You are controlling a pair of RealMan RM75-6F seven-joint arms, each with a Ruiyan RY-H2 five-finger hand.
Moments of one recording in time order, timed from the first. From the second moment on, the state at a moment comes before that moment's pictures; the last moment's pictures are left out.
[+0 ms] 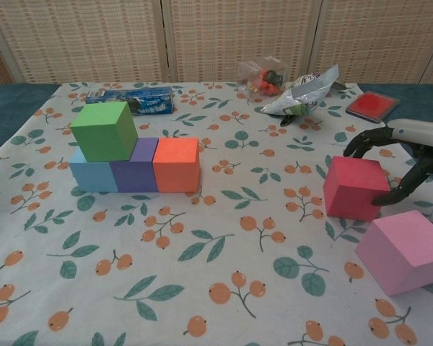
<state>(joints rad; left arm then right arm) -0.44 -1.10 -0.03 -1.64 1.32 1.27 -0.07 0.57 -1.36 0.13 -1.48 -1.17 0.85 0.03</state>
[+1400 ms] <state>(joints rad) -0.30 -1.11 0.00 -1.59 1.44 1.32 -0.04 1.13 -1.58 0.36 -1.30 -0.98 0.56 -0.03</state>
